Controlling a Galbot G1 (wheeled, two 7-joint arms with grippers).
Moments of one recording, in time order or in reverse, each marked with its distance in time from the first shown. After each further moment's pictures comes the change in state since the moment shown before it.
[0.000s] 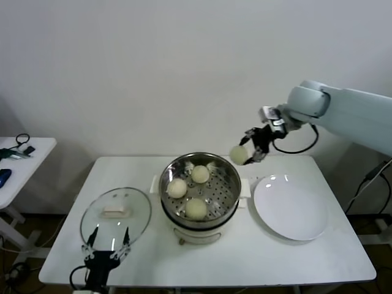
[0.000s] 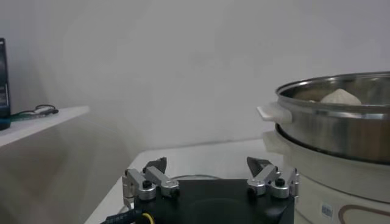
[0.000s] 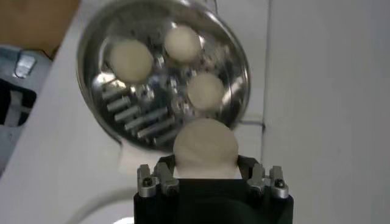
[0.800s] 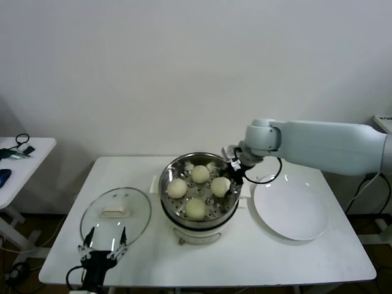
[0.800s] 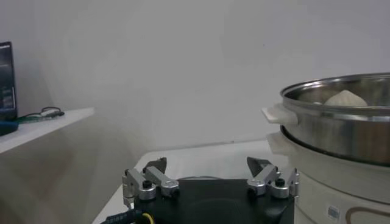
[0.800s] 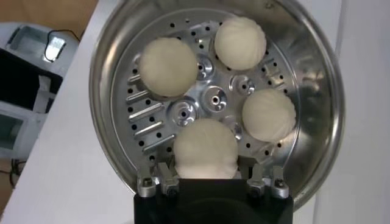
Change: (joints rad) left arm 0.004 0.000 -0.012 -0.010 -0.006 0.007 -0.001; right arm -0.158 0.135 -0.045 0.007 -0.090 -0.095 0.109
